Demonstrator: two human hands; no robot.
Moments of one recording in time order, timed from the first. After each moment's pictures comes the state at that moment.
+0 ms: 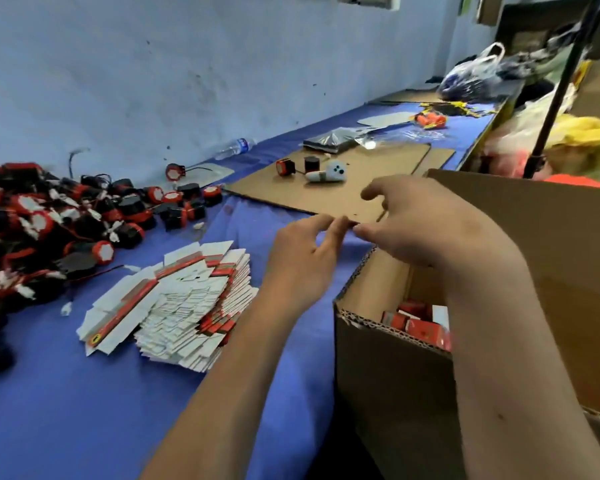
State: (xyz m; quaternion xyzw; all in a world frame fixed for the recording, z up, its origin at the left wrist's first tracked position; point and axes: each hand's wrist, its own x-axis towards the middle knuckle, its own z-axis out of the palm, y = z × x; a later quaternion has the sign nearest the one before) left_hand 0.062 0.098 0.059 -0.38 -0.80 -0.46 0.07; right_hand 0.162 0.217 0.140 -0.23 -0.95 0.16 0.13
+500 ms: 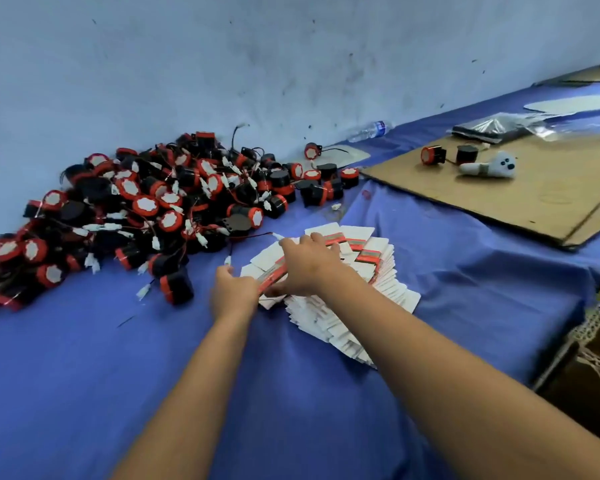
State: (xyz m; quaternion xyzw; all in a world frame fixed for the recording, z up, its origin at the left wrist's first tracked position) left_hand -0.061 -0.153 -0.034 0.21 -0.84 -0.50 0.05; right_hand -0.064 -0.014 0.012 0.06 -0.99 0.10 -0.05
